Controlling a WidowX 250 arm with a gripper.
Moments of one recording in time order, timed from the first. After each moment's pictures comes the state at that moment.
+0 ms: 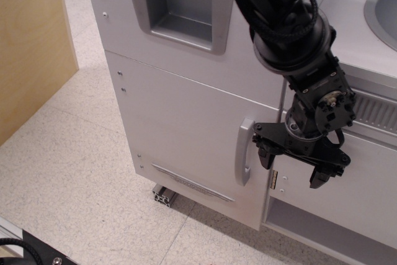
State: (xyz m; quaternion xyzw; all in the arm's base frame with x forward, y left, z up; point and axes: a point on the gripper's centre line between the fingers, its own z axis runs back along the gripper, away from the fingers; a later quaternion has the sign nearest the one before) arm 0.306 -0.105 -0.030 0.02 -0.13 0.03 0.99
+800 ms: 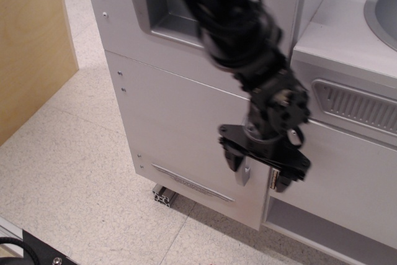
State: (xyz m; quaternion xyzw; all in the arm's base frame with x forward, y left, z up) arm 0.282 -0.070 -0.027 0.01 -0.13 0.01 0.99
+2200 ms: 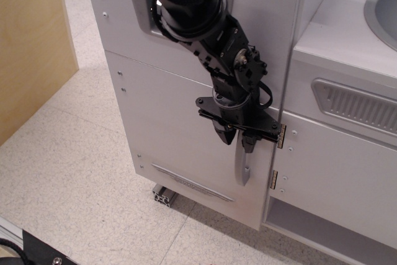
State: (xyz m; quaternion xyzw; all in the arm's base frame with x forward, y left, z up) arm 0.317 -0.029 -0.030 -0.01 -0.16 0.02 0.99
